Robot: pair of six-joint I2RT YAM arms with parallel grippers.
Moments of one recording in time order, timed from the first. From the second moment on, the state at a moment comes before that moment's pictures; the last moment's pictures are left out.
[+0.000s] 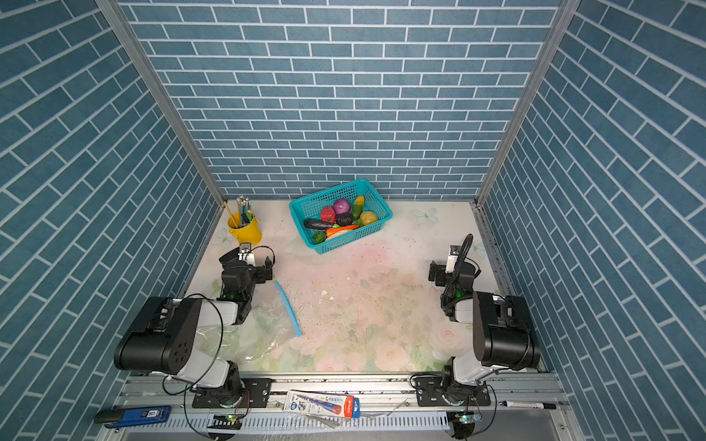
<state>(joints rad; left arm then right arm) -0.06 1.52 0.36 0.80 -0.23 0.06 -0.06 1.54 0.37 0.75 -0.05 -0.03</state>
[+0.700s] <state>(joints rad) -0.17 1.29 0.62 0.33 -0.51 -0.07 -0.01 1.27 0.63 0.31 -0.04 0.11</state>
